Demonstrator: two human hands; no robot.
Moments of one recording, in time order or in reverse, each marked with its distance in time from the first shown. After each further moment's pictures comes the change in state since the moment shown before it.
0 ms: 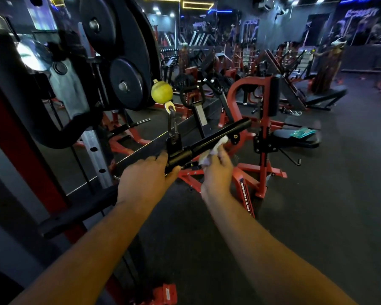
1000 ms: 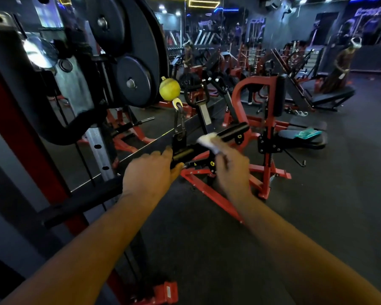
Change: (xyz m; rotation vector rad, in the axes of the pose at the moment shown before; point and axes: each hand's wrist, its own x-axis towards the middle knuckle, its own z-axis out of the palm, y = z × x) left_hand 0.008 0.006 -0.006 0.086 -0.029 -0.002; right_hand 0.019 -0.027 -0.046 -0.940 -0.271 -0.706
